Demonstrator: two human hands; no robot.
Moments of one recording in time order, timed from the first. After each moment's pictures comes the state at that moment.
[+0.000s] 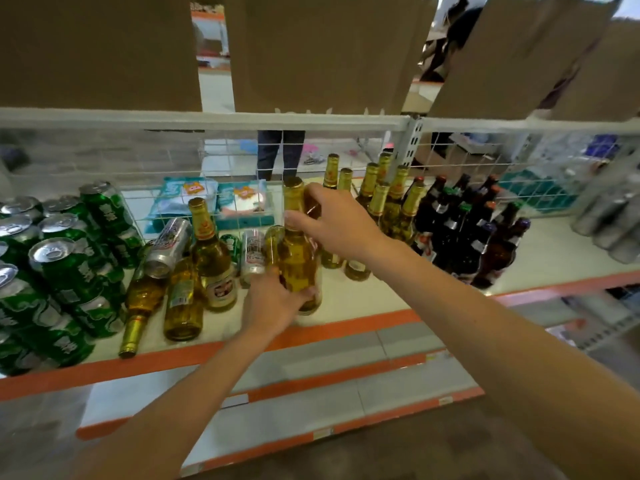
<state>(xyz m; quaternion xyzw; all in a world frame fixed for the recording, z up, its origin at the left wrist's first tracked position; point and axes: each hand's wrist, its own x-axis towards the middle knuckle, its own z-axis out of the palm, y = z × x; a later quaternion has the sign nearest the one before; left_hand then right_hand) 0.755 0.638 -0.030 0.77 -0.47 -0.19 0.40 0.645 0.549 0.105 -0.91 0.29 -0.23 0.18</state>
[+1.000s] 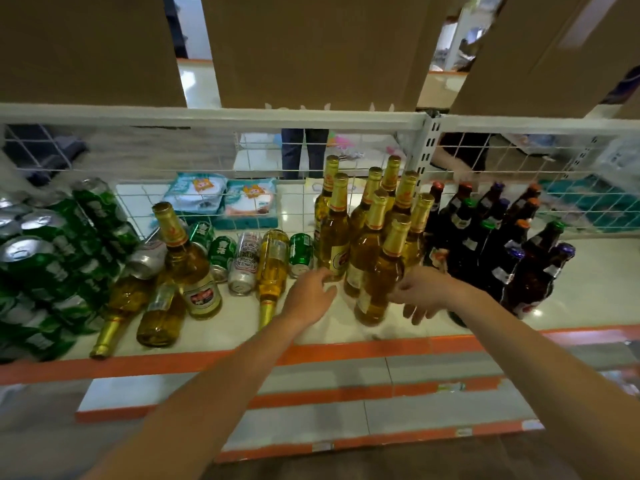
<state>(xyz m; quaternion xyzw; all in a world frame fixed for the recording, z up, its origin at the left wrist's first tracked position) 0.690 0.508 -0.074 0.76 -0.51 -0.23 0.33 0.492 0.412 0.015 -0.78 0.51 0.14 0.33</state>
